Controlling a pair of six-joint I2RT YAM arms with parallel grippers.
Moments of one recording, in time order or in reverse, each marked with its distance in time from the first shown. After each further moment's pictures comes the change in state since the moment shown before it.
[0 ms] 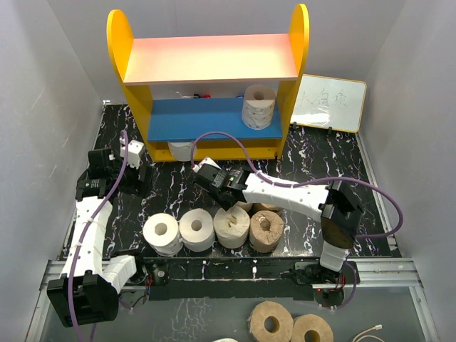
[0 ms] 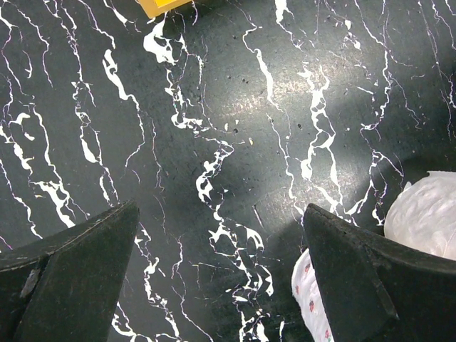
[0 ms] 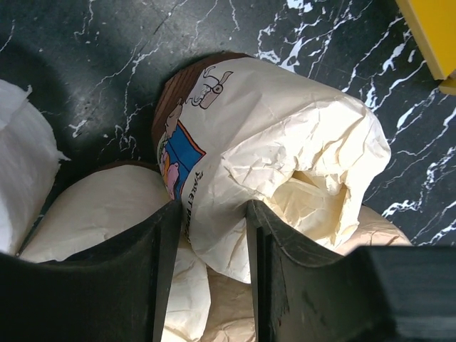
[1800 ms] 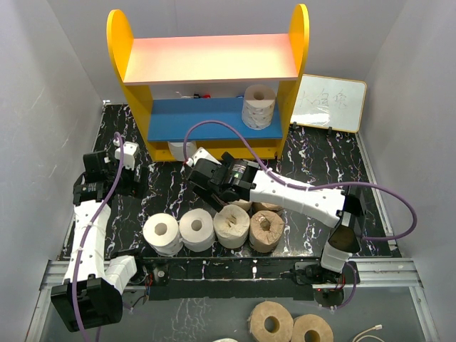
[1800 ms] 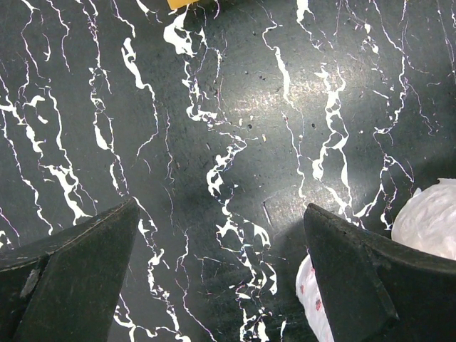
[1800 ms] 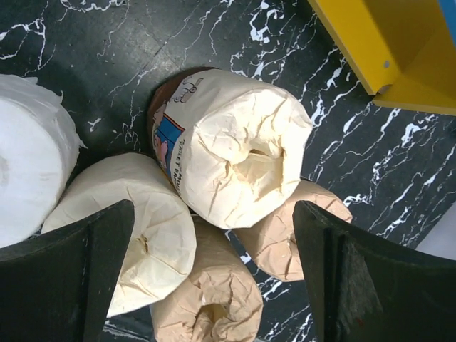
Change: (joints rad) left arm 0.056 -0.035 -0.023 0.008 0.001 -0.011; right arm 0.076 -0.028 0.214 -0.183 0.115 -0.015
